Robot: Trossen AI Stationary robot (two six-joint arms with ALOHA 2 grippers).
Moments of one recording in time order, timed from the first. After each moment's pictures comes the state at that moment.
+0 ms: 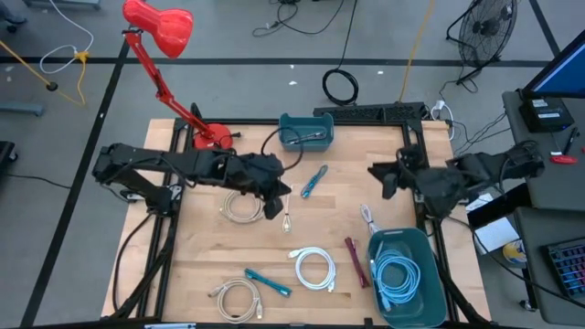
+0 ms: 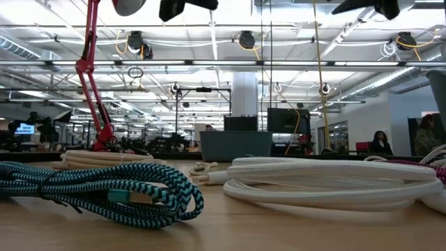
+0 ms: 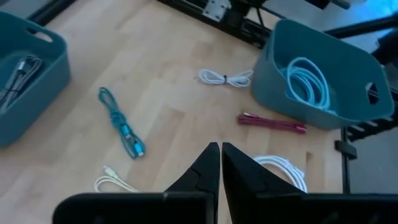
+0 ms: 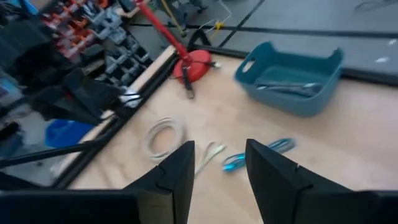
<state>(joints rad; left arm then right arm) -0.08 1.49 1.45 -0.64 -0.11 -0.46 0.30 0.84 1.07 -0.83 0.72 0.99</state>
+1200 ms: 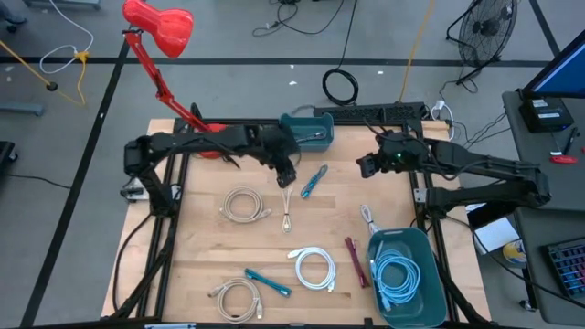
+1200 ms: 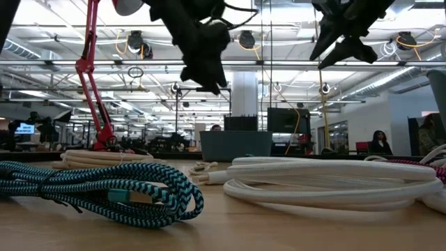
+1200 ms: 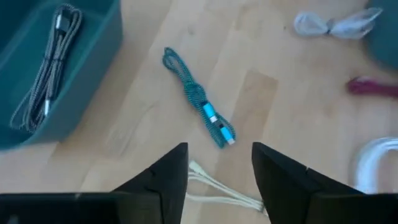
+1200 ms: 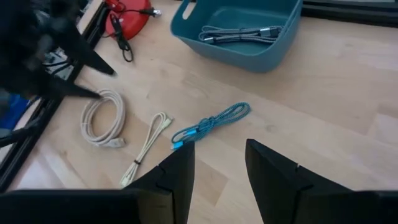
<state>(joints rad) 0.24 1.75 1.46 -0.65 0.07 -0.17 -0.24 0.93 0.92 -0.72 0.18 0.84</state>
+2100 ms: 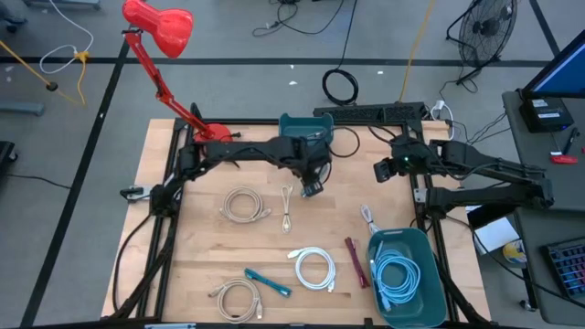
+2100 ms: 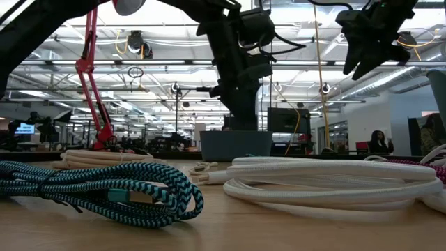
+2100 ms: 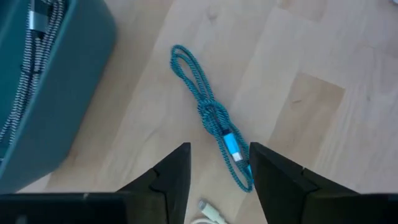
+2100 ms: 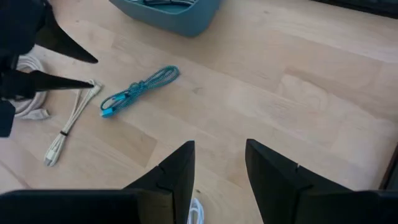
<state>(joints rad) 0.19 2.19 1.94 -0.91 -0.11 -0.19 -0.26 0.85 0.92 -1.04 0.24 0.83</state>
